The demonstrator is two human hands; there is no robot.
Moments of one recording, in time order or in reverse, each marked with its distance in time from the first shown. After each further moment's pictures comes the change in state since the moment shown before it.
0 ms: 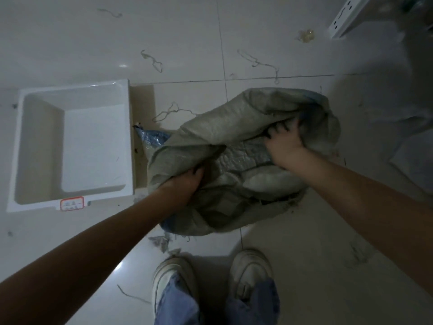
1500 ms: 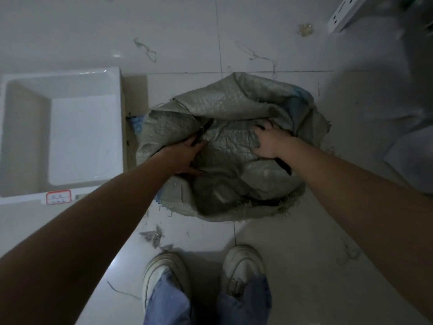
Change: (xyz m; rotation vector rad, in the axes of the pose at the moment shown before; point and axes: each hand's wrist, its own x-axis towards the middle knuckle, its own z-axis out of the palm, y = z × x) left_hand 0.050 -0.017 -0.033 0.092 -0.192 0.111; right_hand 0.031 0.004 0.014 0.515 -0.101 -0.066
